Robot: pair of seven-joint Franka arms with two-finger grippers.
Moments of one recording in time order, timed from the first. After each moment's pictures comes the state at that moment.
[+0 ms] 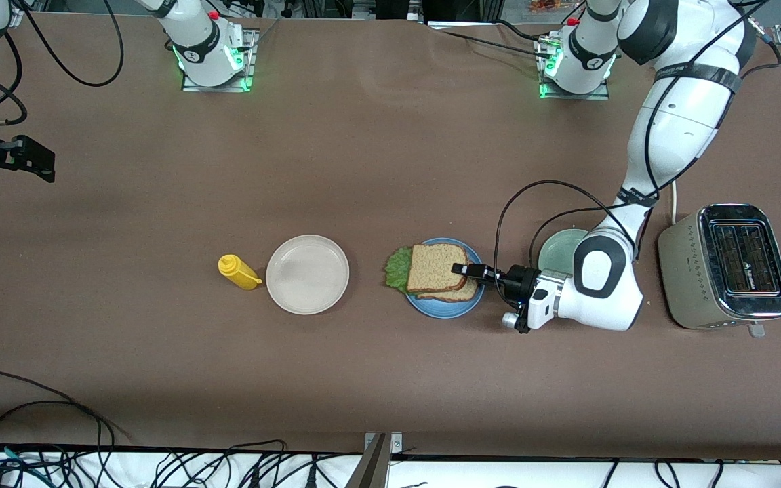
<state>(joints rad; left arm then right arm) 0.01 0.97 -0.29 -1.33 -0.94 1.83 0.47 0.13 0.06 -0.15 -1.57 -0.14 1.61 -0.15</state>
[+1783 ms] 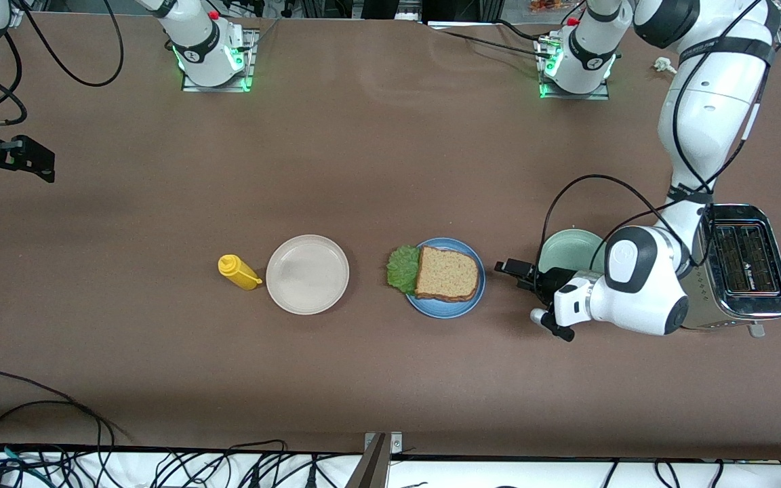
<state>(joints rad) 0.06 0.87 -0.29 -1.33 -0.49 1.82 0.44 0.13 0.06 -0.15 -1.57 -0.14 1.61 -0.15</state>
